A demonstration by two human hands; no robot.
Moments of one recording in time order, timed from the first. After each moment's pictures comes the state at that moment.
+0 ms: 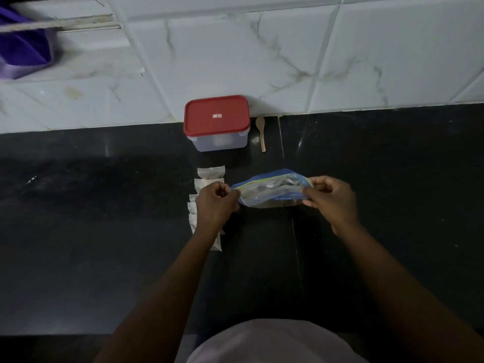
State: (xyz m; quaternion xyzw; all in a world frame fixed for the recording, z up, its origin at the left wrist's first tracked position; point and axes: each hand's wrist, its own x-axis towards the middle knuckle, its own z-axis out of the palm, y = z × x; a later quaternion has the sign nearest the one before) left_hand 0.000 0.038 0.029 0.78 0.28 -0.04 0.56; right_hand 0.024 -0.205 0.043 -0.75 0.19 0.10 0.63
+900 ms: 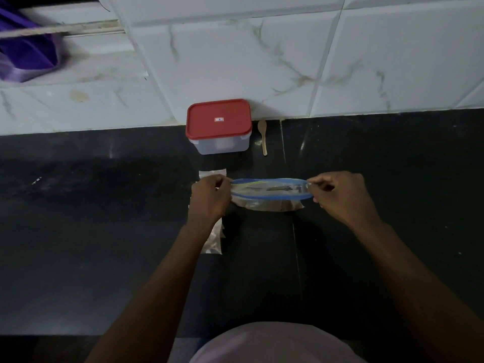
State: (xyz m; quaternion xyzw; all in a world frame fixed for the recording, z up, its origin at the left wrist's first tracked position) left_hand 0.015 0.051 0.053 0.87 0.19 -0.01 0.45; right_hand 0.042 -0.227 0.068 -0.94 -0.03 0.08 0.34
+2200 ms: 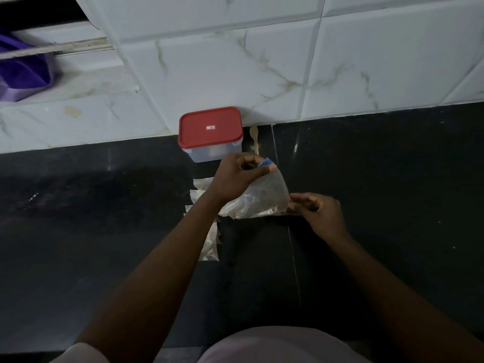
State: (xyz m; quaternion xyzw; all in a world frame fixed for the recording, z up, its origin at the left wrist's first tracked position) left_hand 0.070 0.011 0.076 0.84 -0.12 -0.04 0.53; right_hand 0.020 -0.224 0.005 -0.84 0.01 0.09 0.53
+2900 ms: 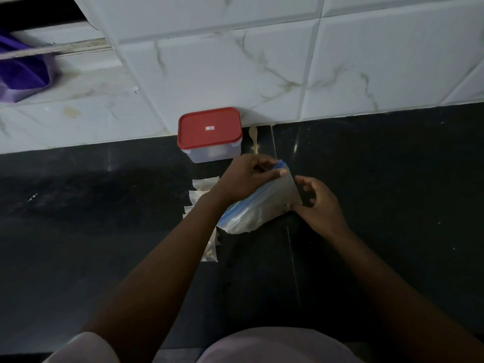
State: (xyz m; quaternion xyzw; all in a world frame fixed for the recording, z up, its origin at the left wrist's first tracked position) left_hand 0.077 -0.004 0.080 0.88 -0.17 -0.07 0.43; right_hand 0.031 -0.218 0.021 -0.86 0.02 0.09 0.49
